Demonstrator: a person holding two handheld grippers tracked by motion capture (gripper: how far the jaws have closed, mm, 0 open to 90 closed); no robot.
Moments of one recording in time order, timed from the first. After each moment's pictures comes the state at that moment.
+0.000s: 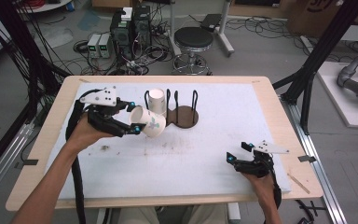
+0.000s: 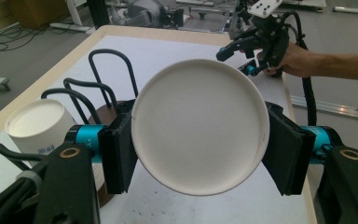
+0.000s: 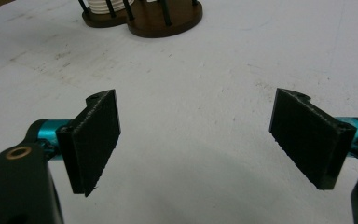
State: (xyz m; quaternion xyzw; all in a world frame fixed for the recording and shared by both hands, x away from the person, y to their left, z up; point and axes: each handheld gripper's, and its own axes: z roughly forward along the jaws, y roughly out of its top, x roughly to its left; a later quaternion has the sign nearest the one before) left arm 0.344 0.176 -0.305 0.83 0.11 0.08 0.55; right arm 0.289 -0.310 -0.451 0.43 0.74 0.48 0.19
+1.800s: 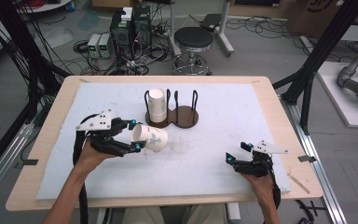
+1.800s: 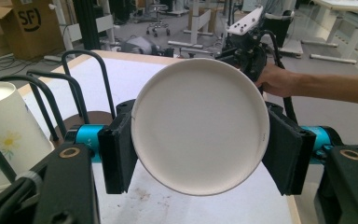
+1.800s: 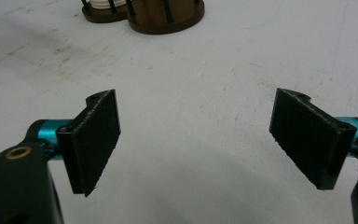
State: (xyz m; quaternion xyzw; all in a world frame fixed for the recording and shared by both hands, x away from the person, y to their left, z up) left arm 0.321 0.180 -0.362 0.77 0.11 0.07 0.62; right arm 0.288 -0.307 -0.451 0.43 0.75 0.47 0.19
